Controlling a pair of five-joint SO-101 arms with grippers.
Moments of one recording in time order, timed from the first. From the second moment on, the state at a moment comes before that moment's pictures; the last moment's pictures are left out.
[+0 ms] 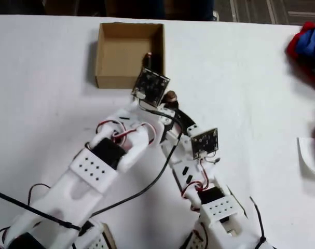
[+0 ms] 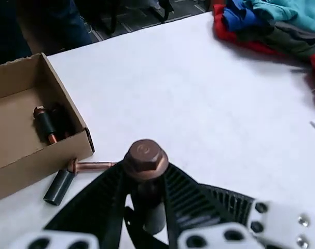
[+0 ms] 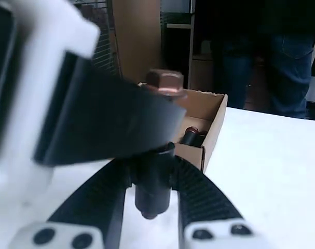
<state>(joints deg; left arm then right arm) 28.6 -35.7 44.2 29.0 6.5 -25.8 -56.0 95.7 -25.4 0.3</state>
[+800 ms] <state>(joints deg) 22.0 -47.2 42.9 42.9 5.4 -25.5 -56.0 95.7 -24.9 0.5</state>
